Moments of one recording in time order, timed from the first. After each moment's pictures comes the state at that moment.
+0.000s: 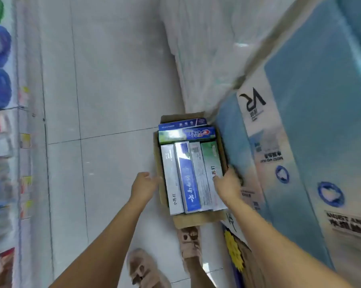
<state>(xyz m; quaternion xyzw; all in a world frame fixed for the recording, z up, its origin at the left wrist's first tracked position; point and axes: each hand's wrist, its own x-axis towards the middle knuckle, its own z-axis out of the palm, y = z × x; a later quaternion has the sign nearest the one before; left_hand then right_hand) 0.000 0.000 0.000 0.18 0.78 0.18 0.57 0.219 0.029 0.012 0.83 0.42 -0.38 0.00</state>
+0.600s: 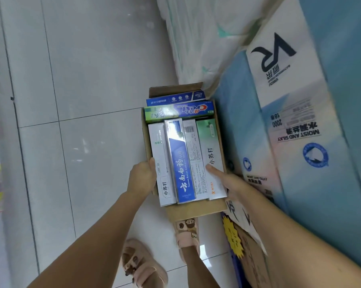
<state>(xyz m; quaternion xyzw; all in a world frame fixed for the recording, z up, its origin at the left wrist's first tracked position) 0.019 -0.009 -0.073 0.45 0.78 0.06 0.43 0.267 0.011 -0.053 0.70 0.15 -0.70 -0.01</state>
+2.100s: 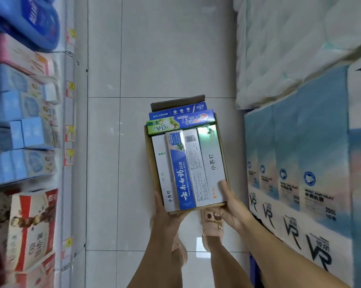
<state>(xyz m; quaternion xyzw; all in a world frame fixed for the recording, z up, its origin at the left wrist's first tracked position) -0.020 -0.150 -0.049 -0.39 0.41 0.54 0.62 0.149 -0.072 -0.055 0.59 -0.01 -0.79 -0.17</state>
